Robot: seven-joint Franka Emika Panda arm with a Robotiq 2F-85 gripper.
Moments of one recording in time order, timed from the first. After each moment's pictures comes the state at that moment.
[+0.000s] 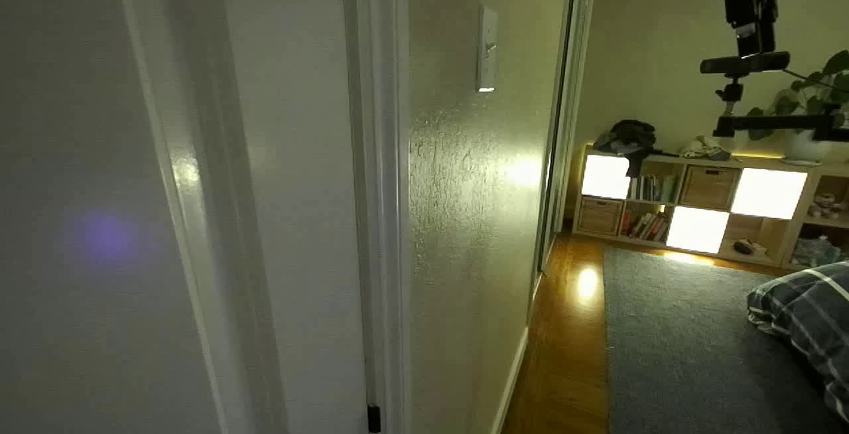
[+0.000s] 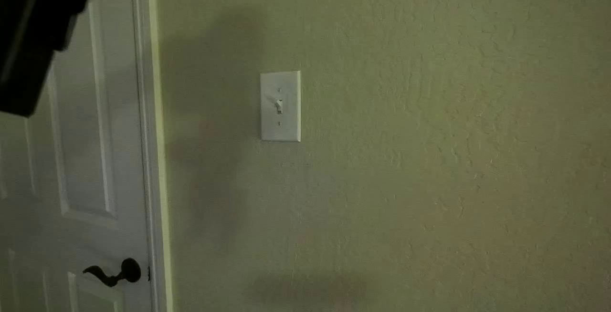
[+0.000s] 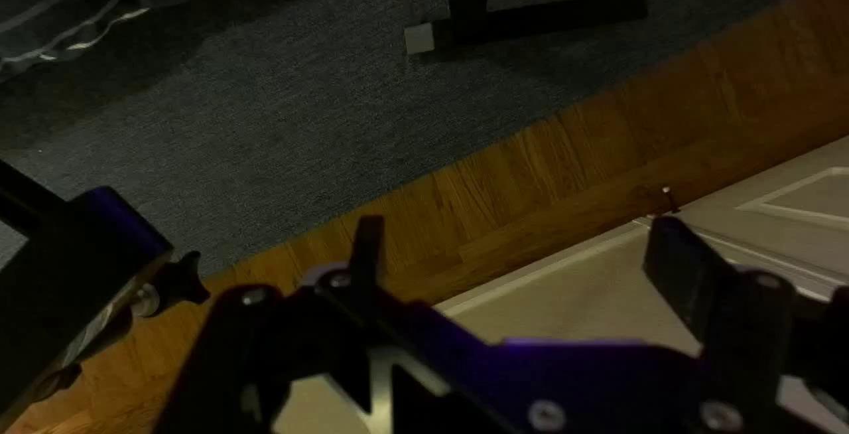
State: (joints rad) arm -0.16 -0.13 -0.17 -1.87 -0.16 1.50 -0.15
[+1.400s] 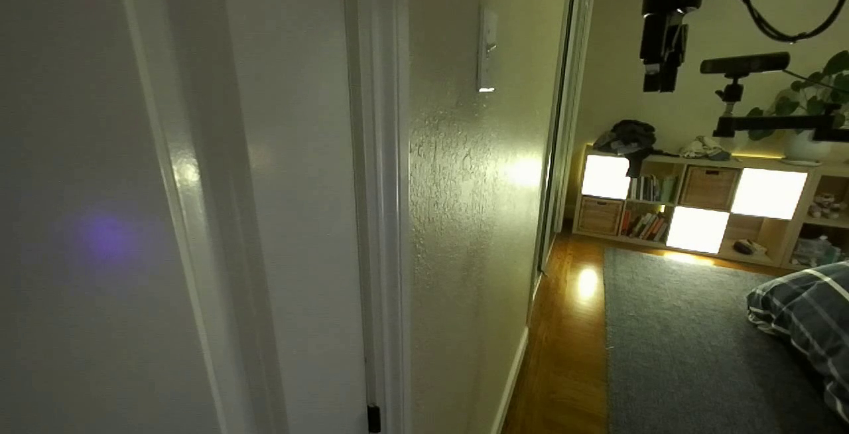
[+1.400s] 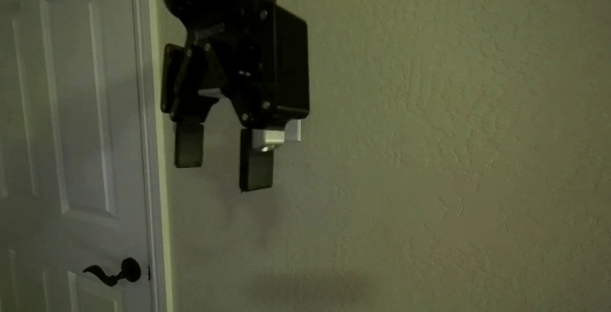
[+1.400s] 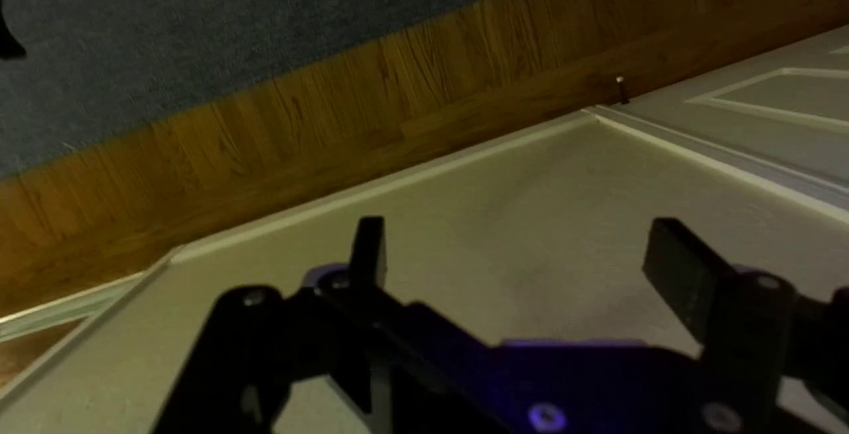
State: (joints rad) arm -0.15 0.00 -0.16 -1.87 -0.01 1.83 -0.25
